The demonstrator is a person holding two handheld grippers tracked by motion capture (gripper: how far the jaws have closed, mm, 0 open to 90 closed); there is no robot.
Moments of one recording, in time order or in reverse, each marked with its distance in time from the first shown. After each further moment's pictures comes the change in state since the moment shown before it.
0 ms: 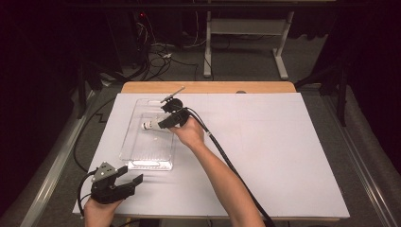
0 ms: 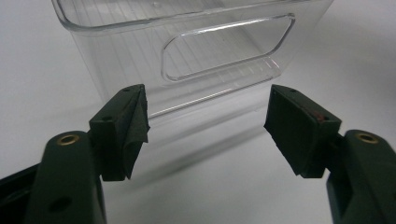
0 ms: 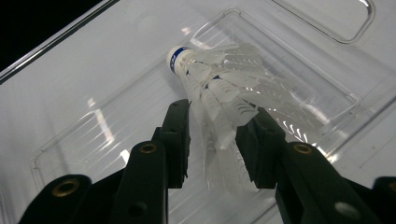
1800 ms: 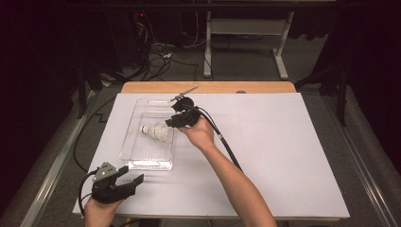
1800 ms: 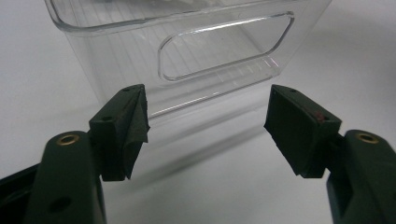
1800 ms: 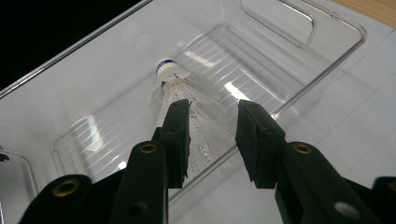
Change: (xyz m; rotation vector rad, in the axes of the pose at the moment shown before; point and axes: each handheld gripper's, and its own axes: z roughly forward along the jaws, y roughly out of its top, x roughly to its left) left arm -0.001 0.001 0.002 0.004 -0.002 0.001; right arm -0.003 -0.015 -0.041 -0.075 -0.013 -0.015
